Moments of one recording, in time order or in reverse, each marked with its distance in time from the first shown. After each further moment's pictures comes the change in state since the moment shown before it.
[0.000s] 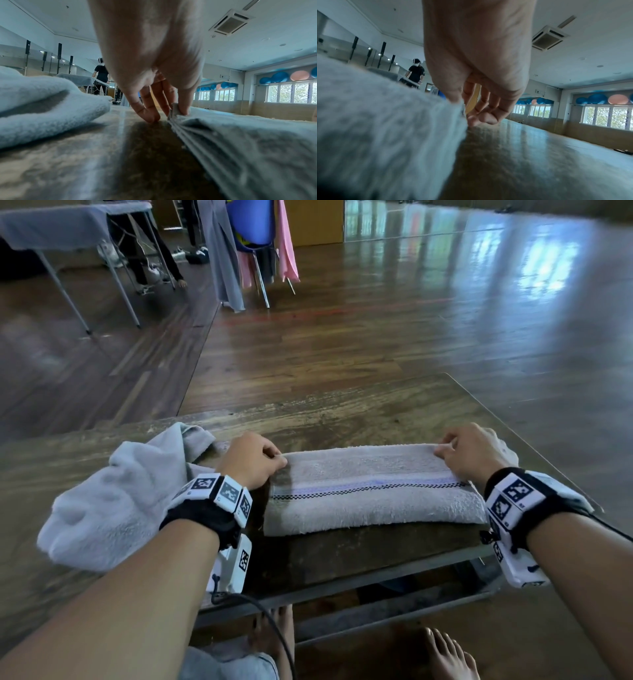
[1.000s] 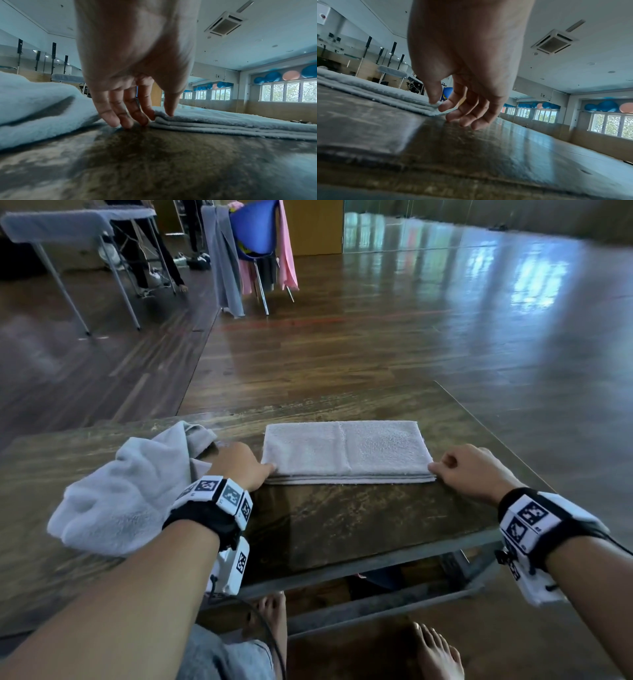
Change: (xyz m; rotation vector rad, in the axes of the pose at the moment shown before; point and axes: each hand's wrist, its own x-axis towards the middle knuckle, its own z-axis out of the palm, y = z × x) left_hand -0.022 0.002 -0.004 0.200 -0.022 -0.288; right_hand -0.028 0.028 -0.016 0.014 -0.167 -0.125
